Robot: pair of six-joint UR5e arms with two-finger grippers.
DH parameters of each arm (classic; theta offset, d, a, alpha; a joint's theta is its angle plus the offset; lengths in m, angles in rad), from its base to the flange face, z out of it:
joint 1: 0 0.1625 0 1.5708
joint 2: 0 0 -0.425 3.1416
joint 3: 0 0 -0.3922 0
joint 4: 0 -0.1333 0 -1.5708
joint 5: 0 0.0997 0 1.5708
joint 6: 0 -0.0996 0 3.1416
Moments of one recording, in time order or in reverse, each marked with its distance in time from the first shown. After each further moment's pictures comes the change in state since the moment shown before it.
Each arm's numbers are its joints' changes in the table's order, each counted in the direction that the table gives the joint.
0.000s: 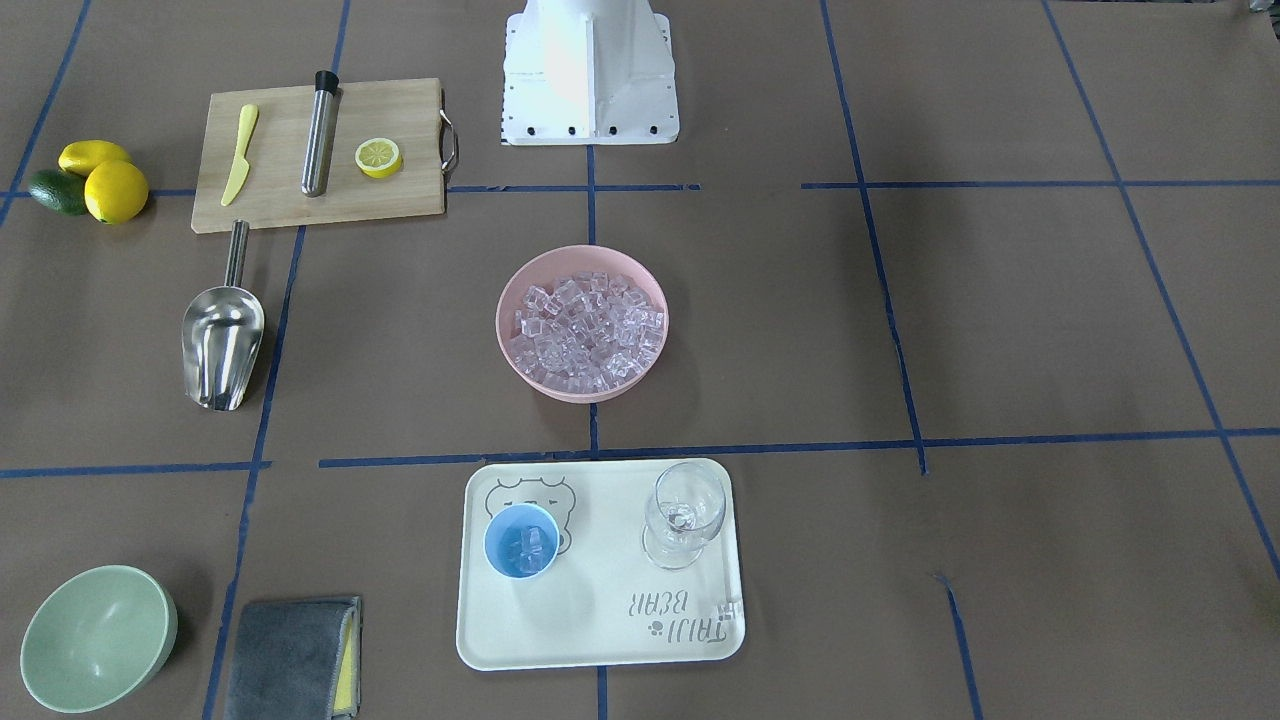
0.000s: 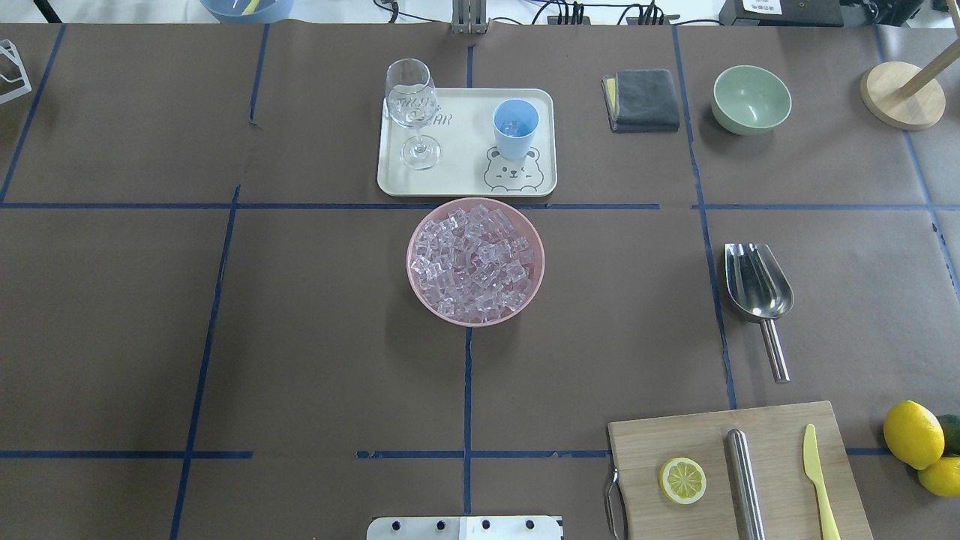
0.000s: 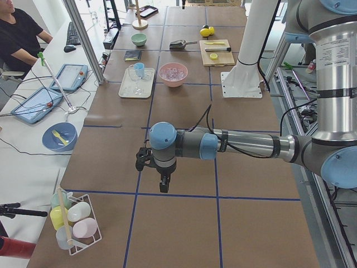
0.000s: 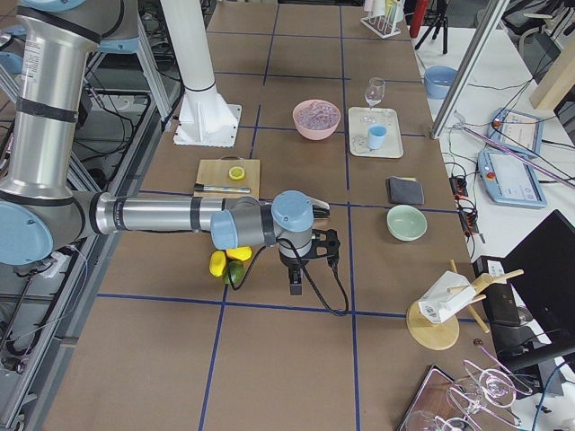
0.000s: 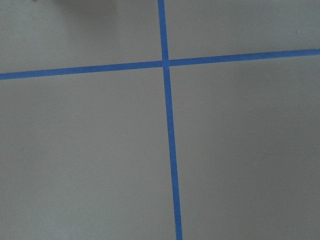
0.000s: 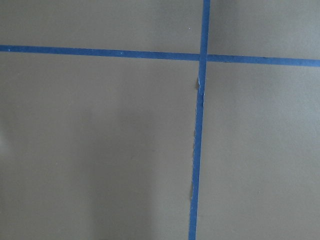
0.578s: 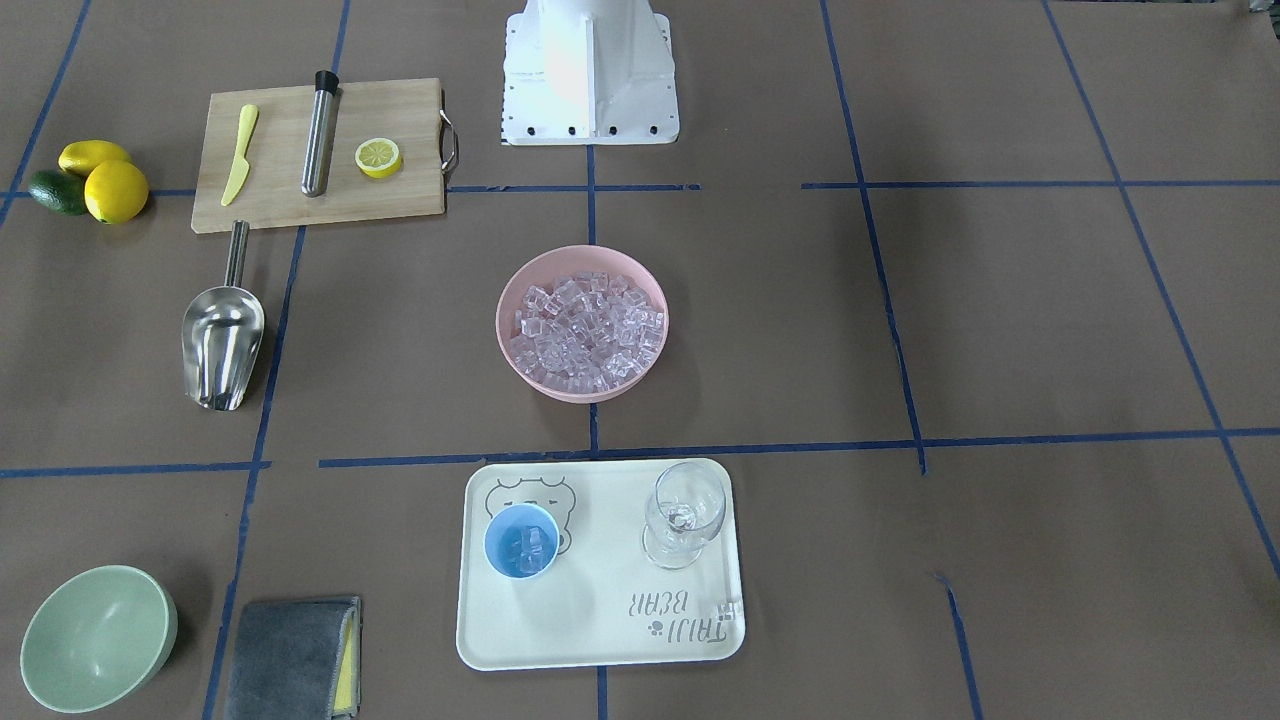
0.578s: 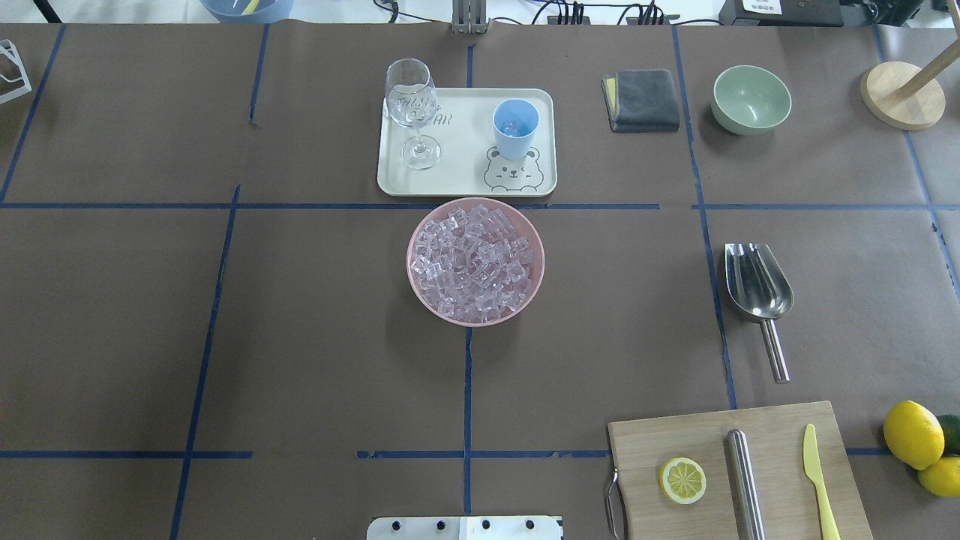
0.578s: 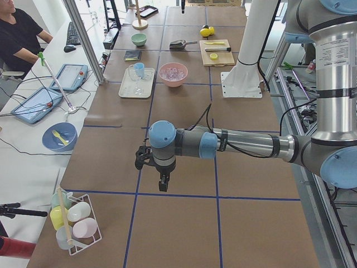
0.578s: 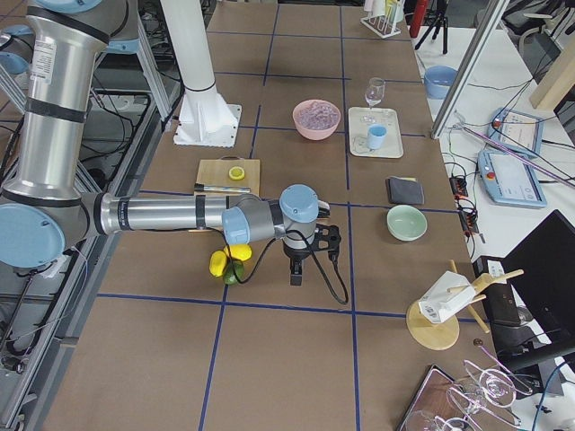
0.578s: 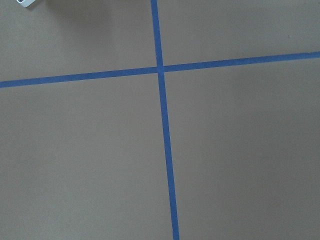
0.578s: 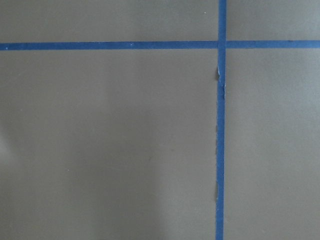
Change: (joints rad) left arm 0.001 -0.009 0.010 0.006 0.003 0.000; right arm -0.093 0.006 0.022 -0.073 -0.014 -0.163
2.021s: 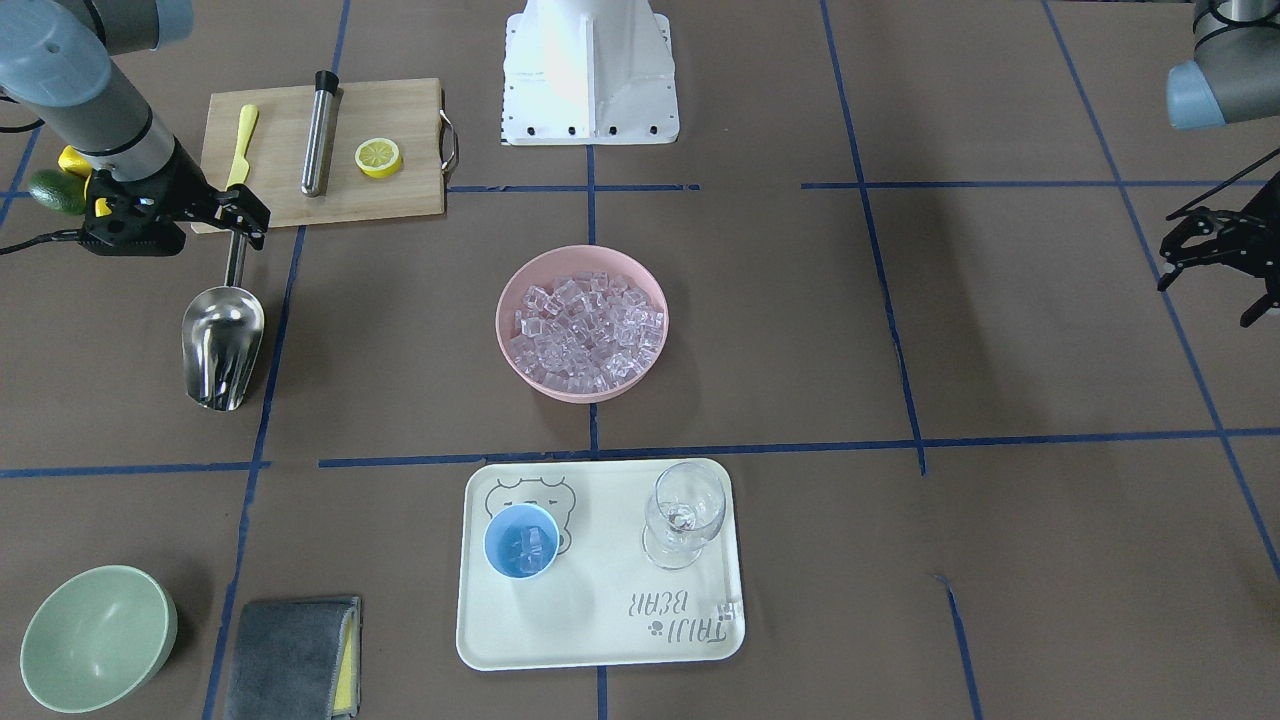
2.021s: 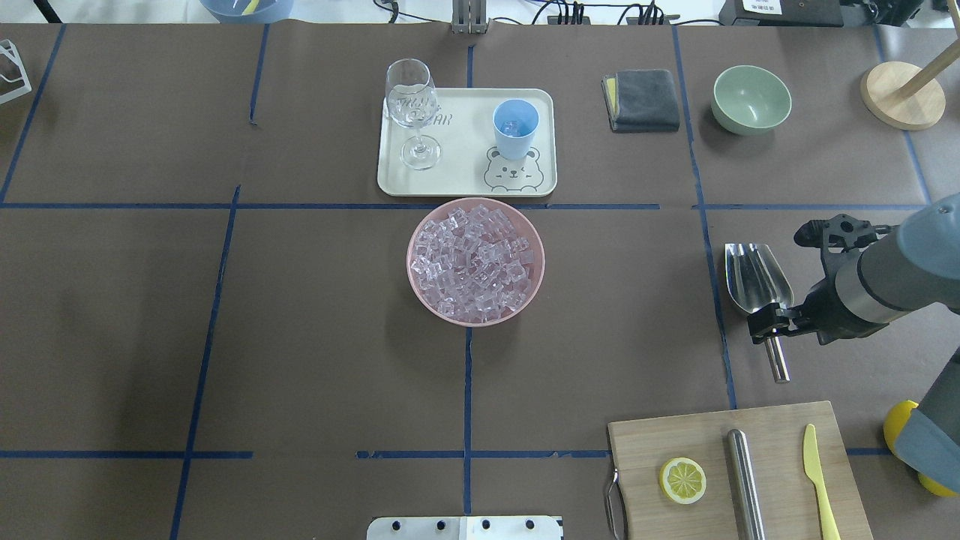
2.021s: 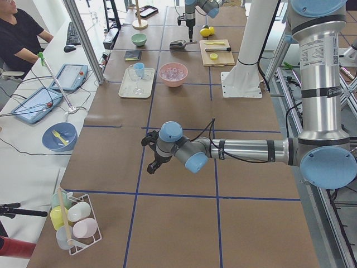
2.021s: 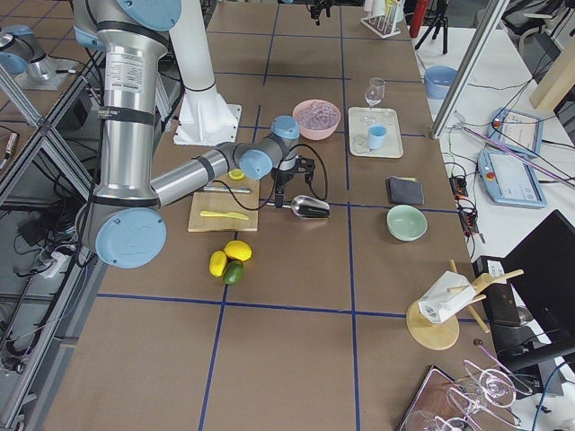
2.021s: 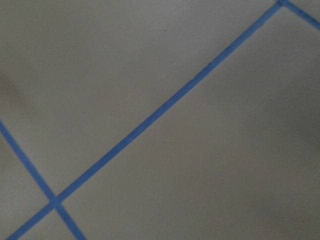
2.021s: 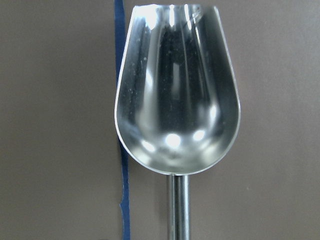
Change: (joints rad) left arm 0.283 0.012 -0.128 0.608 0.143 0.000; right arm -0.643 0.125 -0.235 -0.018 -0.251 -0.741
